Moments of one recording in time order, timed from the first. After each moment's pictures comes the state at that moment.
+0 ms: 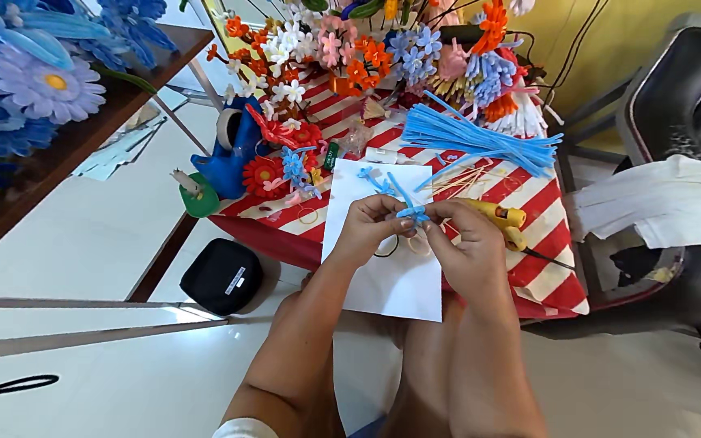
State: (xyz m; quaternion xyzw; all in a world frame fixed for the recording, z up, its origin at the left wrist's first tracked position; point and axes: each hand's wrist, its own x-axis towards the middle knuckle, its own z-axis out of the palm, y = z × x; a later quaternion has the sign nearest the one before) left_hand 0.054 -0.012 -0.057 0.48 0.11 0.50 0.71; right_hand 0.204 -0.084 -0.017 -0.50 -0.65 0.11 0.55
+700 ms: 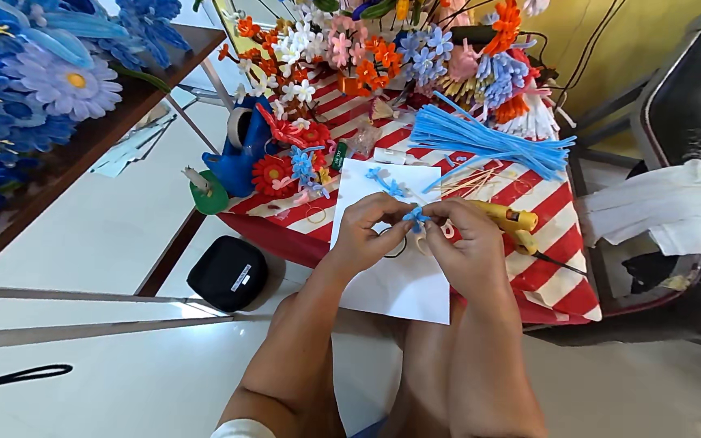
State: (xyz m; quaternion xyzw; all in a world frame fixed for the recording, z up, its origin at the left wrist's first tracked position) left_hand 0.035 -0.010 -0.052 0.71 0.12 0.58 0.39; right_hand 0.195 -0.078 -0.017 -0.52 -0.67 0.10 0.52
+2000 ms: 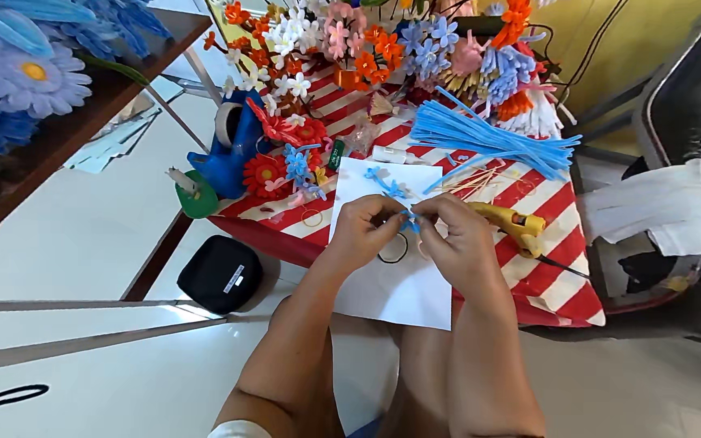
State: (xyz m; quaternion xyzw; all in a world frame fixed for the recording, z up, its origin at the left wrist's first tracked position) left_hand 0.030 0.003 -0.054 0.71 0.23 0.51 0.42; right_hand 0.197 -0.058 -0.026 -0.52 -0.70 0.10 0.48
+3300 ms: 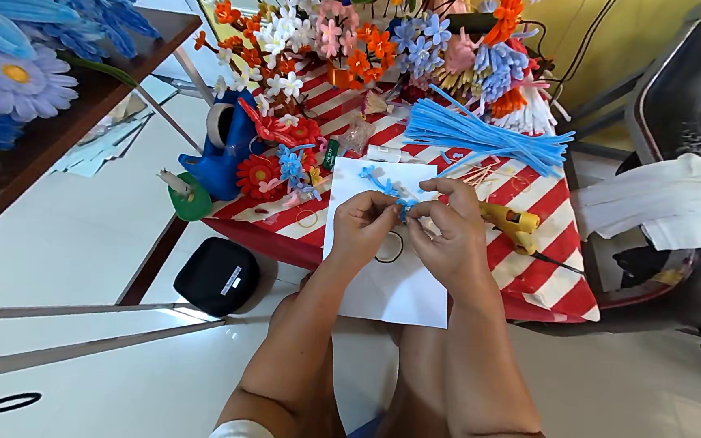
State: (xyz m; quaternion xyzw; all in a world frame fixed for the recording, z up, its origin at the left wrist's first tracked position) left_hand 0.048 -0.005 -0.058 0.59 0.24 0.59 0.49; right_hand 0.191 -0.052 -0.032 -0.52 -0.70 -0.02 0.50
